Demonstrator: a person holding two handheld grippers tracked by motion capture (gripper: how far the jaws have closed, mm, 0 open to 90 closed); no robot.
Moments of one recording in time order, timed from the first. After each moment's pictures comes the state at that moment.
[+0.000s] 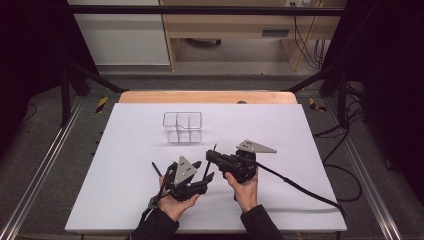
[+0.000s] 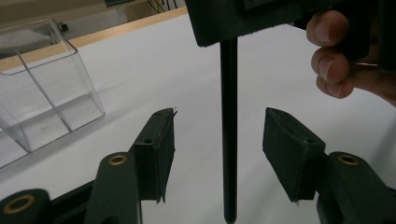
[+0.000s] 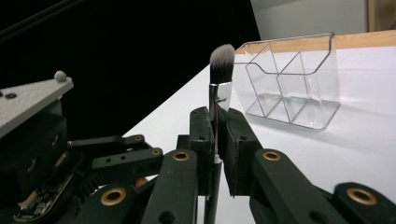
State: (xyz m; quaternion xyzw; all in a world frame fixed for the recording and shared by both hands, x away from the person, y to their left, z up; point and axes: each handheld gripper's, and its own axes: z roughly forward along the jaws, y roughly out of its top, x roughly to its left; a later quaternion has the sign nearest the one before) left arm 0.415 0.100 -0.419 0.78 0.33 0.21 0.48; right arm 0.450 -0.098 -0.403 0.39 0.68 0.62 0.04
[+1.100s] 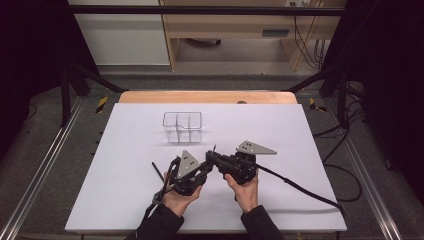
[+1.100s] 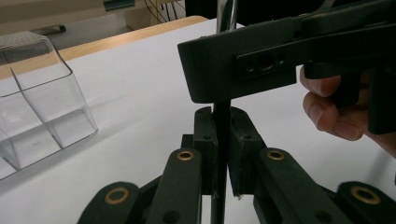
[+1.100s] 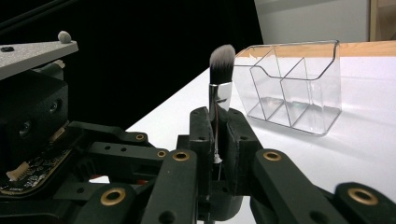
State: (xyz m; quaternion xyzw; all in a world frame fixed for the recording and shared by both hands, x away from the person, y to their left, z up) left arm 0.420 0.091 -0.407 0.77 0.34 0.20 0.50; right arm 0.447 -0.098 -0.401 0.38 0.69 0.62 0.06
